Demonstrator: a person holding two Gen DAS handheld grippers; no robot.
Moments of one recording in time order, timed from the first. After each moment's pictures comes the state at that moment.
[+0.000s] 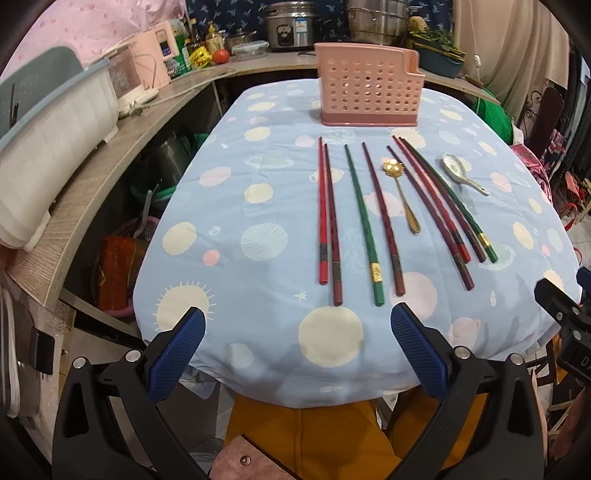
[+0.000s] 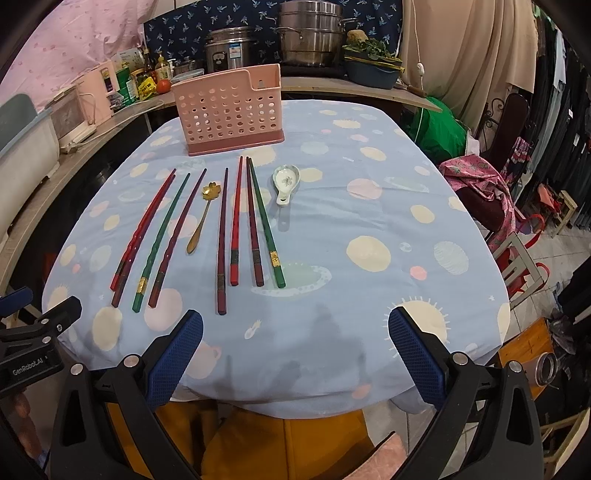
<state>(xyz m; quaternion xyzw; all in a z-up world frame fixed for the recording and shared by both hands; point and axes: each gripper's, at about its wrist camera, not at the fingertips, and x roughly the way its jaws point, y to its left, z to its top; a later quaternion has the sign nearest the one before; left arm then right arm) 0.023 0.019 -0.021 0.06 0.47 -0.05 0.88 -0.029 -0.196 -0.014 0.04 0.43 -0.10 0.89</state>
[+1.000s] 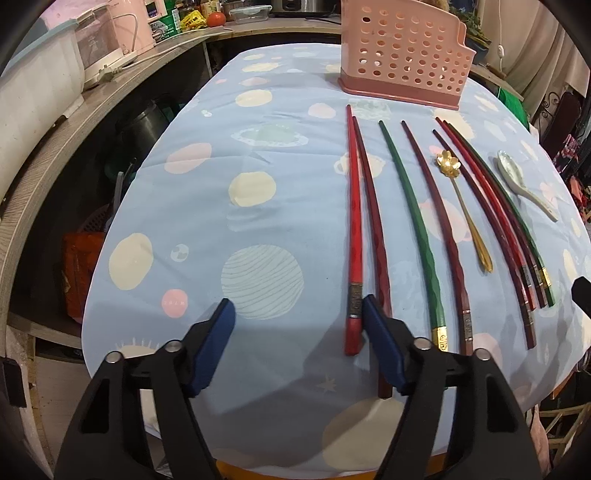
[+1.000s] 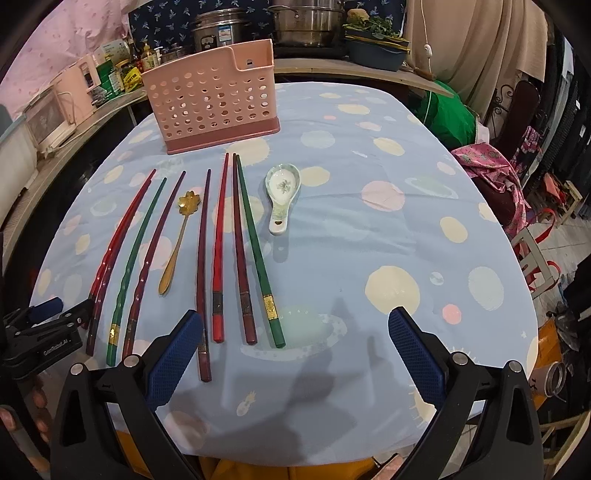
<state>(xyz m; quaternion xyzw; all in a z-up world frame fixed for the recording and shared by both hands) 0.109 0.026 -0.076 0.04 0.51 -0.06 0.86 0.045 -0.214 -0.035 0.06 0.46 -0.10 0.88</state>
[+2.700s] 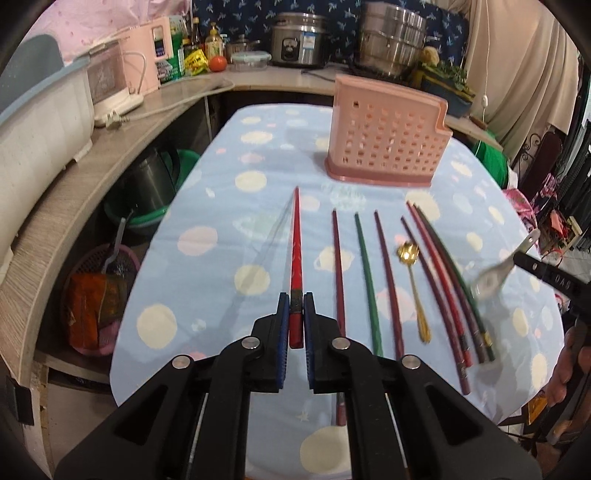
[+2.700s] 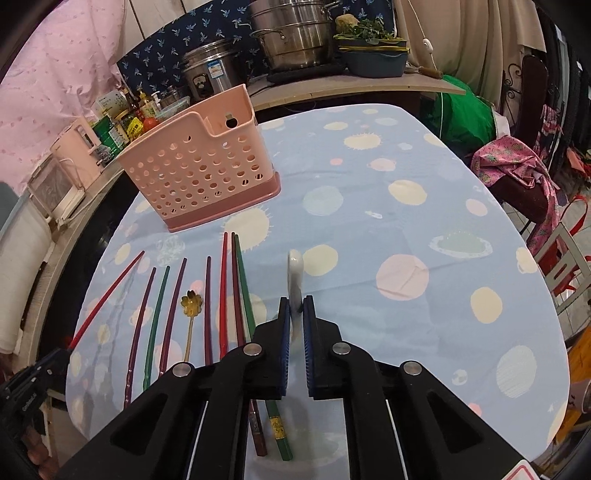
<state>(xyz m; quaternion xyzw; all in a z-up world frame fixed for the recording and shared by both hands) 0.119 0.031 0.007 -0.01 0.43 -0.08 0.90 0.110 -0.265 -0.012 0.15 0.42 -0.06 0.90</state>
